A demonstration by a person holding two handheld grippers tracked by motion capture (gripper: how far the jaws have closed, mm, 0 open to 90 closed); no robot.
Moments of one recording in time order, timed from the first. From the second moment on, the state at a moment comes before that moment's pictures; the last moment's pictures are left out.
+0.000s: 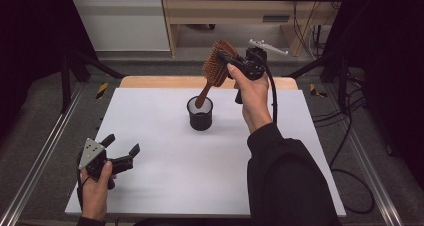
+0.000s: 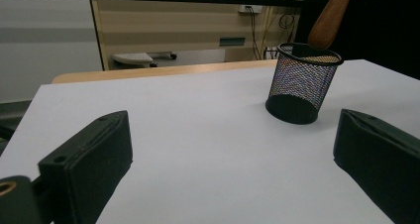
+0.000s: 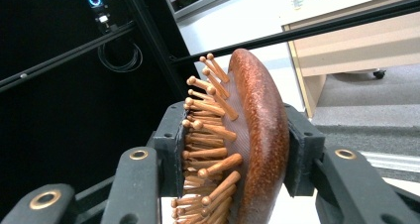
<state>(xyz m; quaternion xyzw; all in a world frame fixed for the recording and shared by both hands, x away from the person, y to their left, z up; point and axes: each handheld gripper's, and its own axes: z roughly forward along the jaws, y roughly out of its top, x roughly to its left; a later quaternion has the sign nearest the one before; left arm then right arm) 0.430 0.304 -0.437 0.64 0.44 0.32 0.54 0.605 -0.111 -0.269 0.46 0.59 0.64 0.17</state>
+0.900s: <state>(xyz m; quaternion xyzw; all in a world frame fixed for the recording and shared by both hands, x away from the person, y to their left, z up) 0.431 0.304 -0.437 0.65 0.43 0.32 0.54 0.622 -0.096 -0.300 0.47 0.61 0.62 0.16</state>
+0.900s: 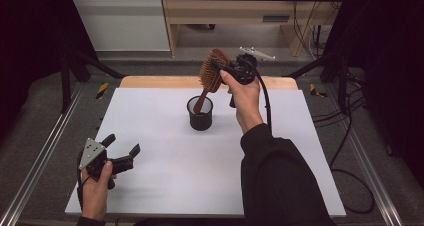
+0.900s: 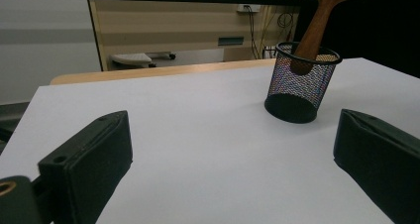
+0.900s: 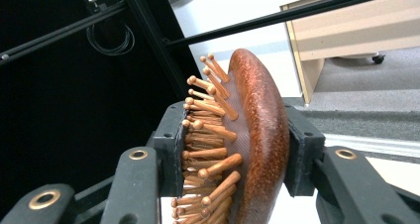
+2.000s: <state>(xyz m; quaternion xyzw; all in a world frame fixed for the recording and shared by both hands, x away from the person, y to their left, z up) 0.431 0.306 -0.437 0.65 0.42 0.33 0.54 0.632 -0.082 -0.337 0.48 0.63 0.59 0.15</state>
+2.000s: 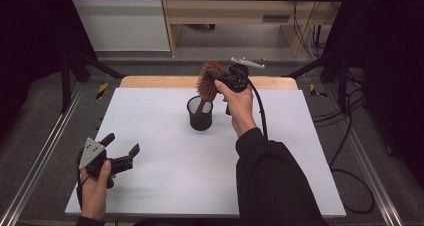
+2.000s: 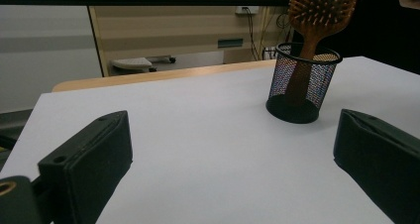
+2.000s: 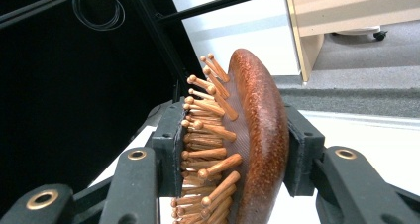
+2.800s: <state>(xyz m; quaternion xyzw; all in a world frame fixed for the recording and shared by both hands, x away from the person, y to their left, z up) 0.431 0.304 -0.437 0.65 0.42 0.32 0.54 0.636 -0.072 -0.345 0.47 0.64 0.59 0.14</state>
